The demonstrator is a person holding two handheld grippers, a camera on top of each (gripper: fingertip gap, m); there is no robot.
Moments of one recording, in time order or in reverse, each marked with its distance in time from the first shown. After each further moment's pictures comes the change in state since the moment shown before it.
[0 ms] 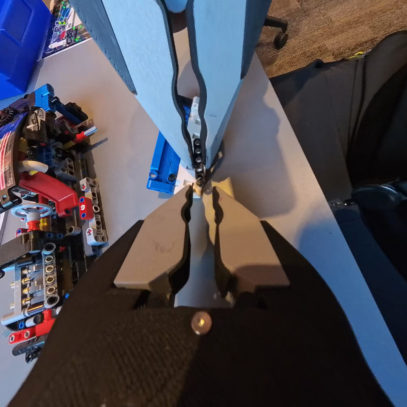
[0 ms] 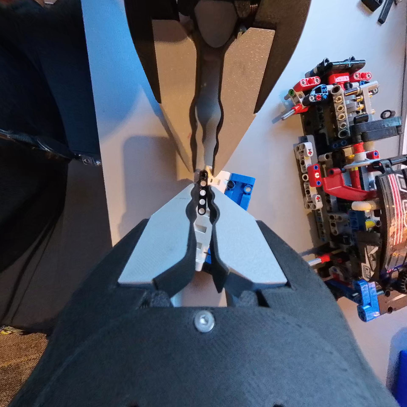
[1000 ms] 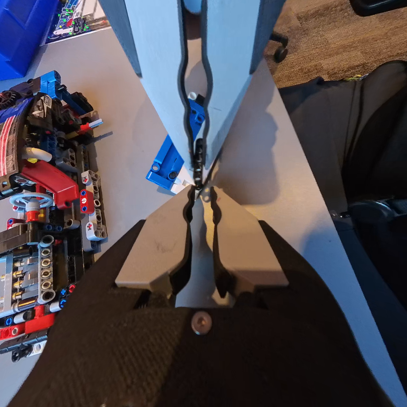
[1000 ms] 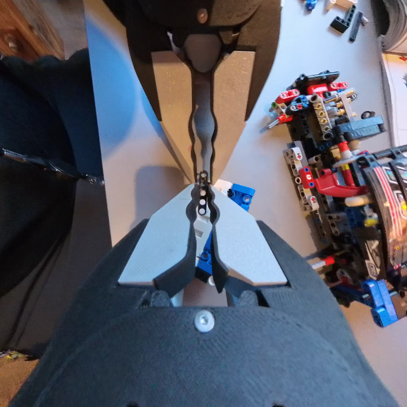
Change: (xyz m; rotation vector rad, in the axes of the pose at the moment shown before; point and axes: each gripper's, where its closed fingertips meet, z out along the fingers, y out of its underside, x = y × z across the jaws) left arm -0.006 -0.002 -0.001 0.015 0.011 -0.090; right arm 0.008 -0.008 -0.006 0.122 0.000 0.089
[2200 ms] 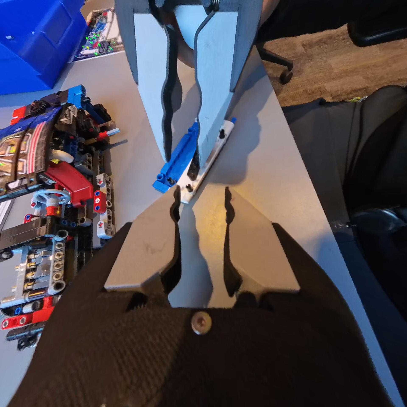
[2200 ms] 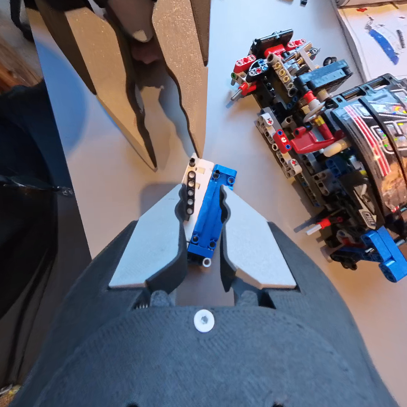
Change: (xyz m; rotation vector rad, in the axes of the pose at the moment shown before) left arm -0.006 -0.009 -0.007 0.072 -0.043 -0.030; right arm 0.024 0.020 -0.002 0.051 0.075 0.170
